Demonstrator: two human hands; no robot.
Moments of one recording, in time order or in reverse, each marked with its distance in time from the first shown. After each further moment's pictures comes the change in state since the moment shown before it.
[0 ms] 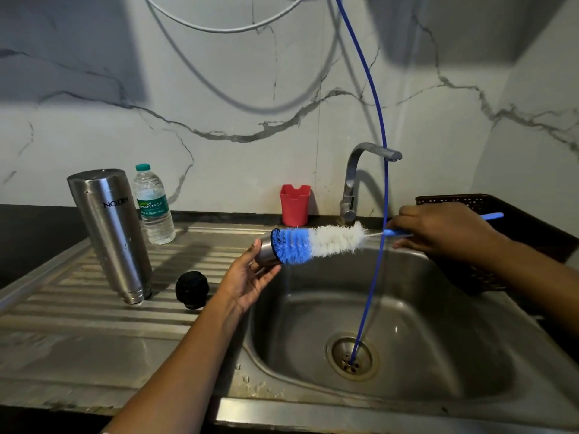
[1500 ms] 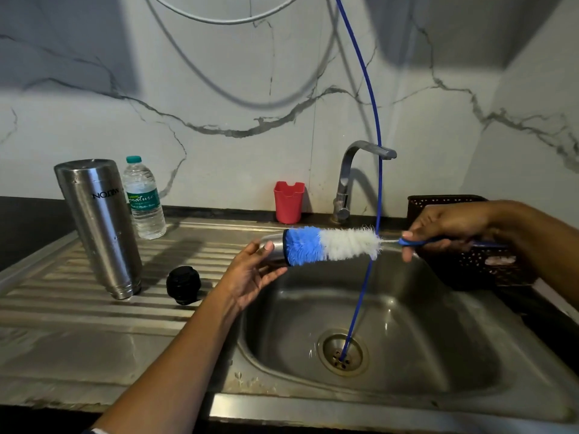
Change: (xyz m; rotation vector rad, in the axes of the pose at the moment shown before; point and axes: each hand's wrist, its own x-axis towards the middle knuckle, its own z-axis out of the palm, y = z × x) left_hand -0.003 -0.008 0.005 0.113 -0.213 0.047; right_hand 0.003 0.031 -0.011 1.304 -0.869 0.437
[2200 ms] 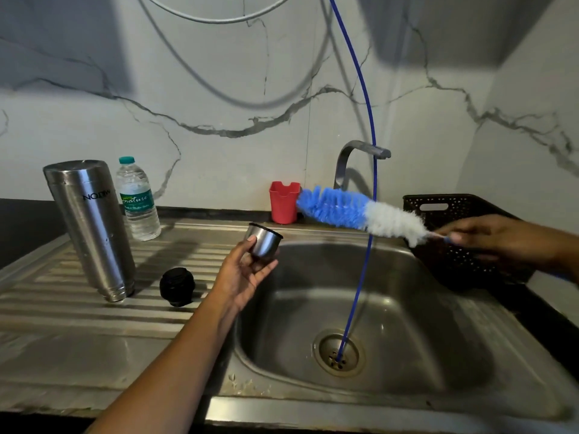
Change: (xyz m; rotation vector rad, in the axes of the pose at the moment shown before) left_hand 0.003 -0.001 0.001 -0.175 0.156 0.018; right_hand -0.051 0.056 0.013 0.039 0.487 -0.150
